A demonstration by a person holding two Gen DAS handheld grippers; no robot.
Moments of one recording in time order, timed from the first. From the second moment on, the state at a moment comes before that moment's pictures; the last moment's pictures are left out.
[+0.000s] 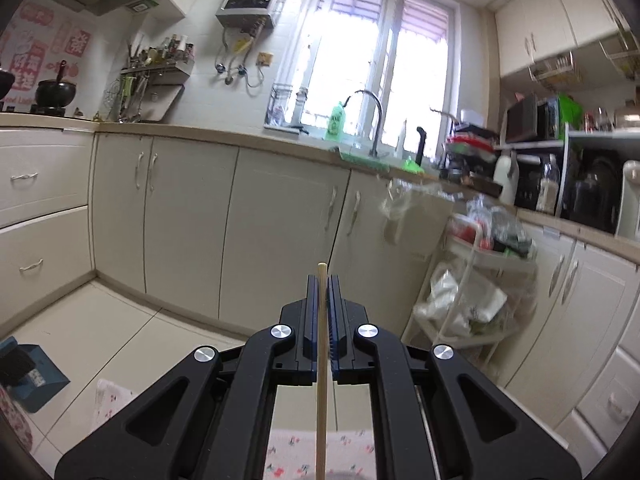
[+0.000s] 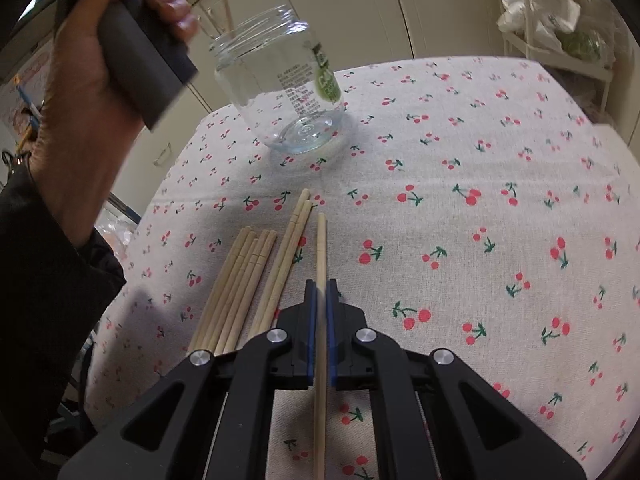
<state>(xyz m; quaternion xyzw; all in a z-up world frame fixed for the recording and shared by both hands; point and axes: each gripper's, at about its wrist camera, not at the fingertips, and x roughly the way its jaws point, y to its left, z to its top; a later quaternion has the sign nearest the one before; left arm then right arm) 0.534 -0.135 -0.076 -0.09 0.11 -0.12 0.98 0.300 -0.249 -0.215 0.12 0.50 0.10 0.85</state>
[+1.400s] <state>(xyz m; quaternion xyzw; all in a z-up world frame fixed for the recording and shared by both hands) 0.418 -0.015 -0.180 -0.12 0.28 -0.11 0.94 0.335 -0.259 -0.133 0.14 0.39 0.12 0.90</state>
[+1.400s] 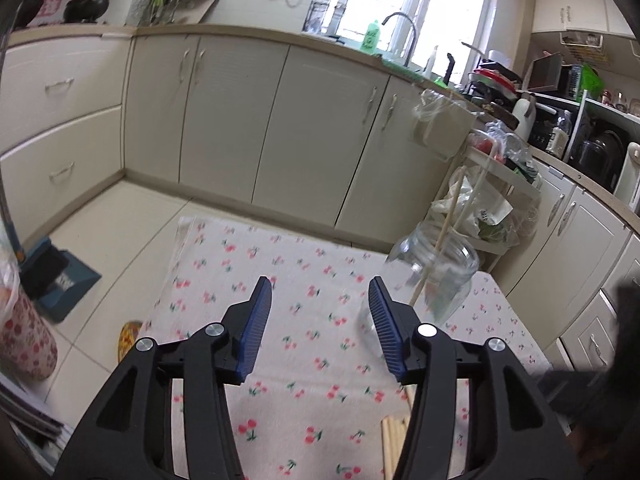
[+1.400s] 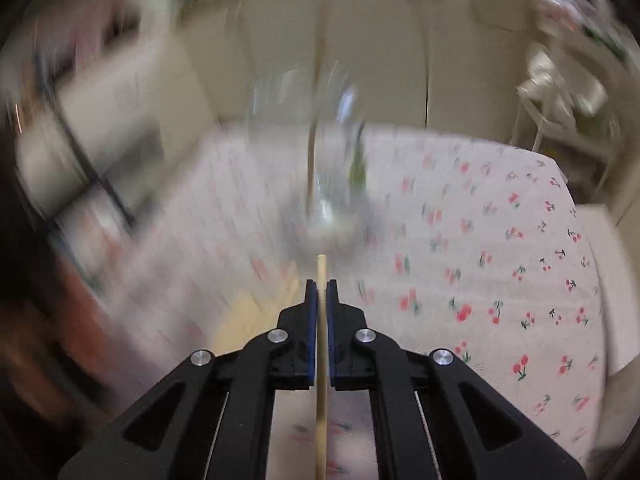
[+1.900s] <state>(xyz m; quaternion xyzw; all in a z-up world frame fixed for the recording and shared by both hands) 0.412 0.001 -0.208 -0.20 0.28 -0.10 0.93 0.434 -0.265 -0.052 0.26 0.08 -0.05 0.96</state>
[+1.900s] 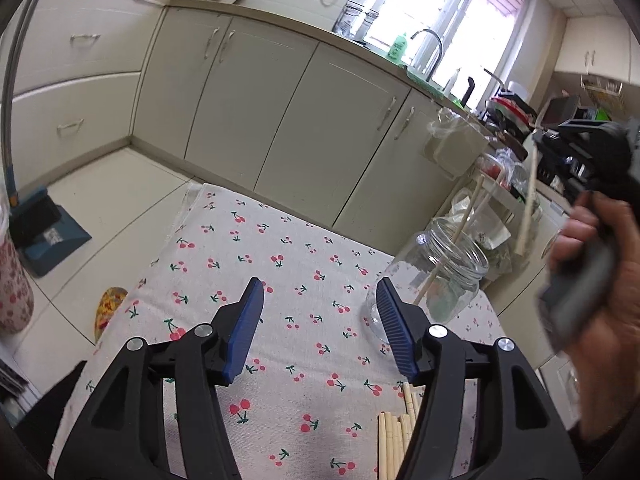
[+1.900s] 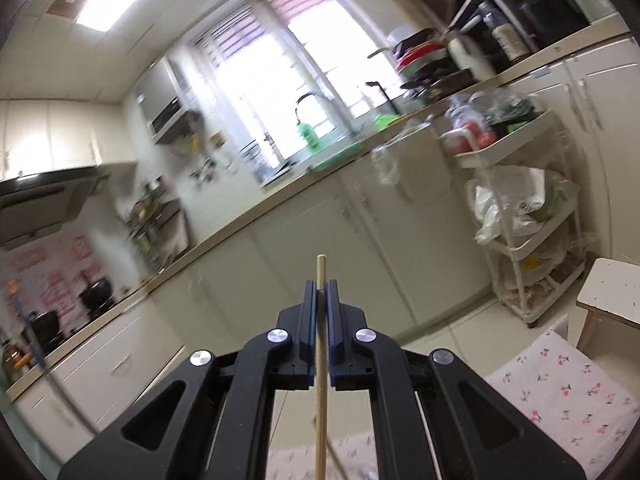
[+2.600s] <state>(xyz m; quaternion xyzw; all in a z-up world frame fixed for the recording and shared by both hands) 0.414 -0.005 -0.208 -0.20 0.30 -0.10 0.93 0.400 -0.220 -0.102 0.12 0.18 0.02 0.98</state>
